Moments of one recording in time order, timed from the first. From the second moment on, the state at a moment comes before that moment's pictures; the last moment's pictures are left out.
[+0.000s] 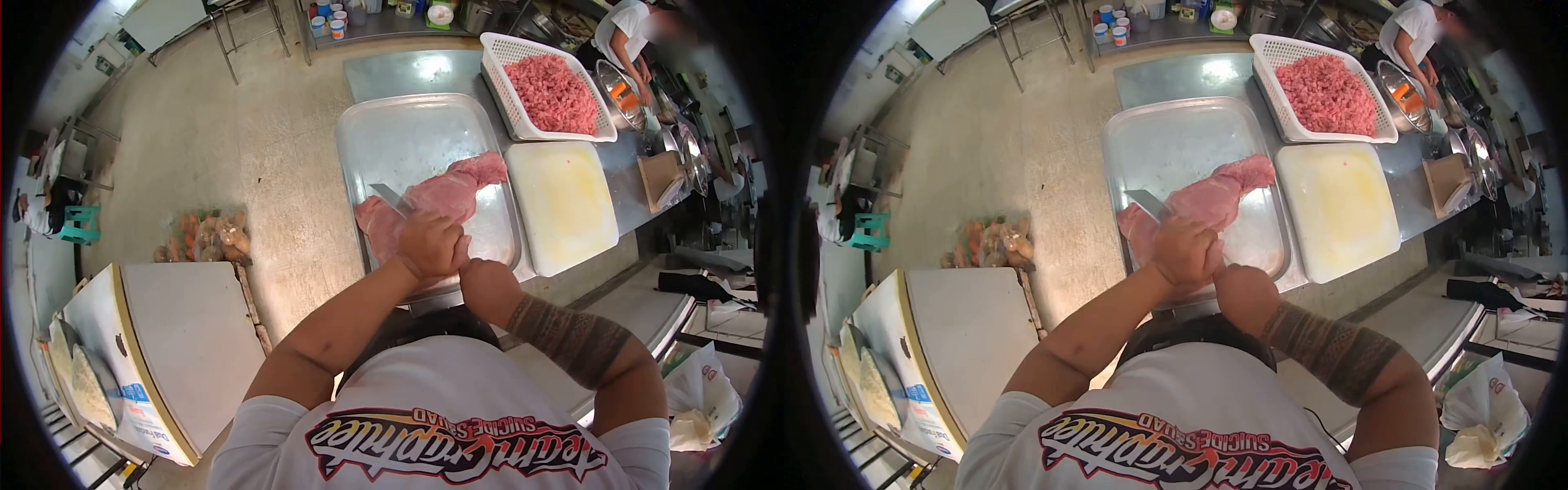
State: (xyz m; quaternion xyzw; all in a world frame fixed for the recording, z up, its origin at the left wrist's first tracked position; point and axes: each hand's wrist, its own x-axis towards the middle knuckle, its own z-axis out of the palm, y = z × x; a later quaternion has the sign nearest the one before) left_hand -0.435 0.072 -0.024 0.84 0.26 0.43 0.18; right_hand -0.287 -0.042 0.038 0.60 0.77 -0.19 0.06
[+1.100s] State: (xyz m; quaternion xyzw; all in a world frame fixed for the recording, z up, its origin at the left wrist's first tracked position) left_hand -0.355 0.120 -0.007 0.84 0.51 -0.03 0.17; right_hand -0.093 -0.192 0.046 0.80 0.43 -0.32 -0.28
